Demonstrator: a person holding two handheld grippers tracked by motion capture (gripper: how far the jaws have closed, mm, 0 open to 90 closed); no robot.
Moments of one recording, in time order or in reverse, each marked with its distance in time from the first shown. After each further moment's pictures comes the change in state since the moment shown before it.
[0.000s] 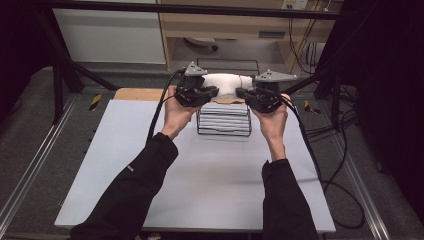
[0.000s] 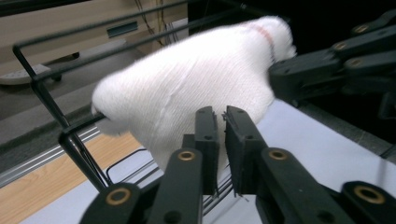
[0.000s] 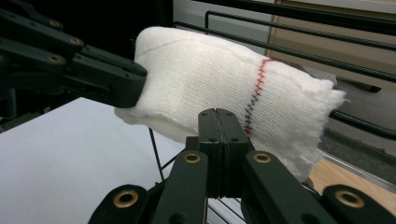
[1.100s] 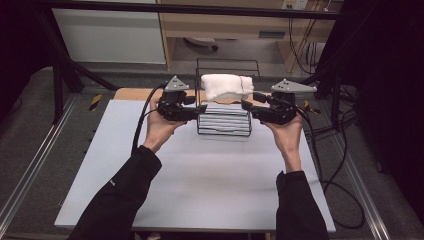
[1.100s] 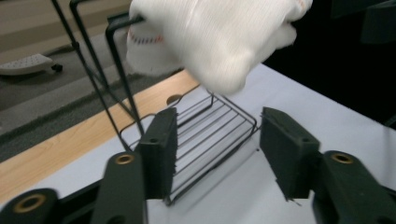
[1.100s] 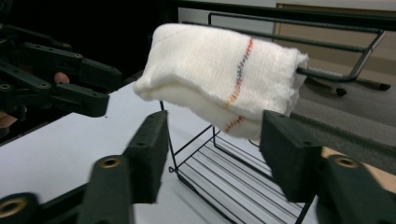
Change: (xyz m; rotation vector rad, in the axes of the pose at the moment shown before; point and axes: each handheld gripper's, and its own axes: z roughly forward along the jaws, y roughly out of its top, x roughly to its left) left arm 0.017 -0.045 -0.040 0.025 -0.028 0.002; right arm 0.001 -0.018 -0.041 -0.033 0.032 0.049
